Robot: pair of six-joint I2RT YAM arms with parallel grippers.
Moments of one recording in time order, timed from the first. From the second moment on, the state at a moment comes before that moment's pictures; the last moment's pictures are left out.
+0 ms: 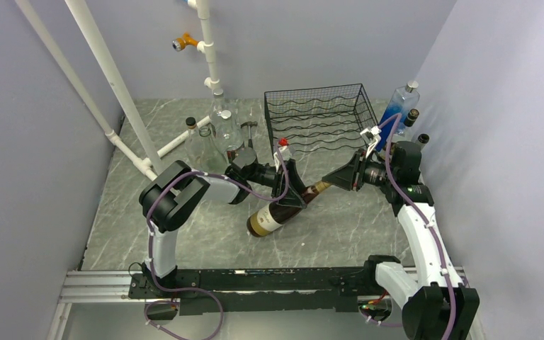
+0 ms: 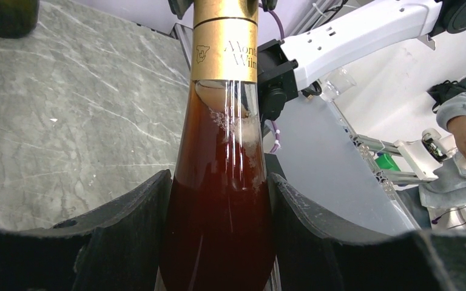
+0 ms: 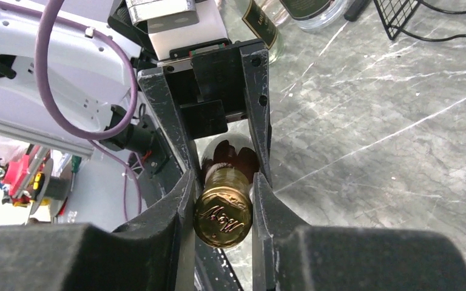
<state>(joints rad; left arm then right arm) -0.74 1.96 0.97 1.18 1.17 -0.71 -0.04 0.94 0.77 -0.32 -1.11 0.24</state>
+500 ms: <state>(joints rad) -0.73 1.87 0.91 1.07 1.06 -0.63 -0.02 0.97 0.82 -0.38 -1.08 0.18</state>
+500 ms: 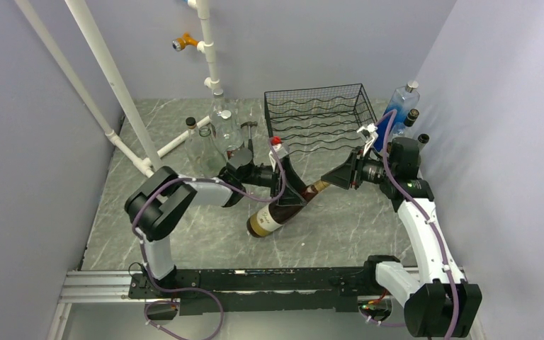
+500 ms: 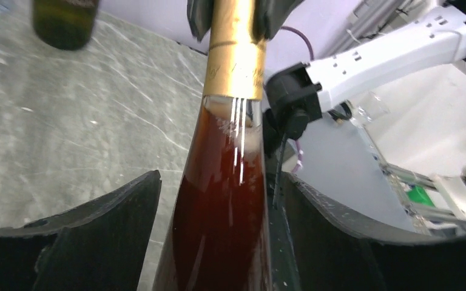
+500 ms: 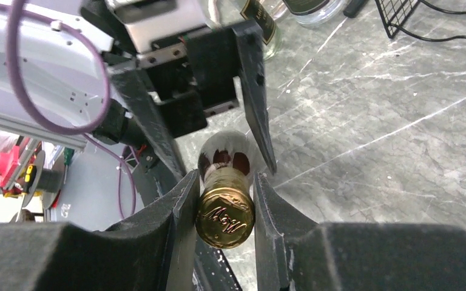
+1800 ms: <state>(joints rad) -1.06 1.34 0.87 0.30 0.03 0.07 0.24 1.08 1.07 -0.56 -0.88 0.03</state>
